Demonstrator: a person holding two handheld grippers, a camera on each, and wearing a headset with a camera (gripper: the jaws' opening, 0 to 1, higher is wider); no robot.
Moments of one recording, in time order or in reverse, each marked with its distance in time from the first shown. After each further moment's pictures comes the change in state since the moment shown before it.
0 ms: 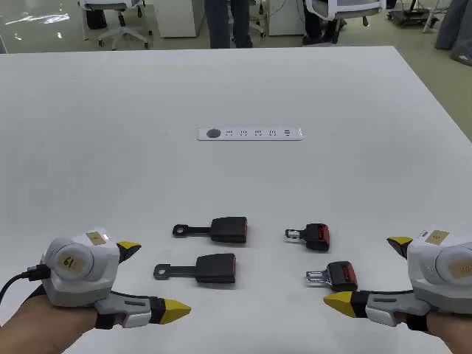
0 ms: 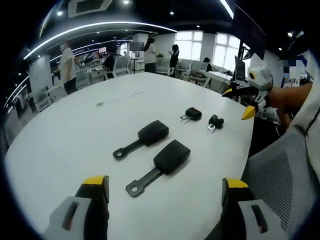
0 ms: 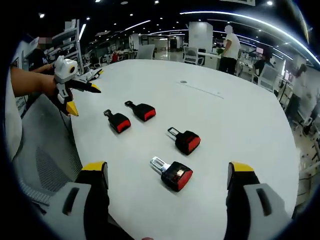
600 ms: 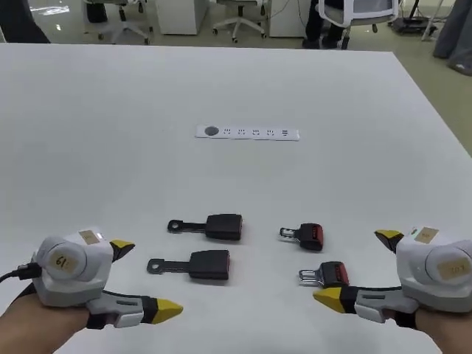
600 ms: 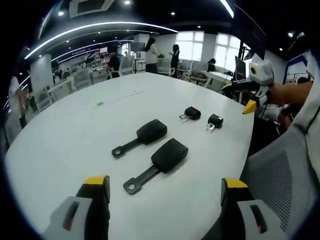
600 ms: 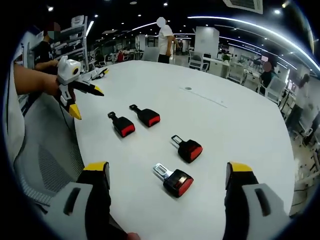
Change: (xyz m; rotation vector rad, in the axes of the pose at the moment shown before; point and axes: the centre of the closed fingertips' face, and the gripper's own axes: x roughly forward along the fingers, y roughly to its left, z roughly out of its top) left arm 0.000 -0.010 0.004 0.031 -0.001 -0.013; right arm -0.009 0.007 0.008 -0.049 -0.047 -0.009
